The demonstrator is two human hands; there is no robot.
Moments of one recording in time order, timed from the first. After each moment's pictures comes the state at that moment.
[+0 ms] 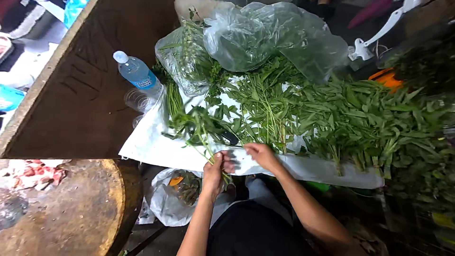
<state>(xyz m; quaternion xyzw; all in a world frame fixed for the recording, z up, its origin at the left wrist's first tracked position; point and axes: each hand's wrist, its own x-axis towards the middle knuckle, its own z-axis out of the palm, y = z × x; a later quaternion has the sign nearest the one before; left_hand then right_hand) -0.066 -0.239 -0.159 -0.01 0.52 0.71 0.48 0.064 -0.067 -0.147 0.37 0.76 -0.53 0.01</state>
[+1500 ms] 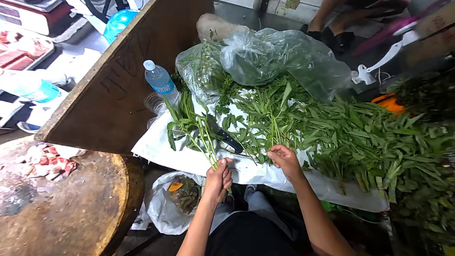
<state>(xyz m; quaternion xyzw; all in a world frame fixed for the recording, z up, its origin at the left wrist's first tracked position) -0.069 -0.249 -0.136 -0.04 0.43 0.74 0.52 0.101 -0.047 -0.128 0.37 0.62 -0.65 -0.24</state>
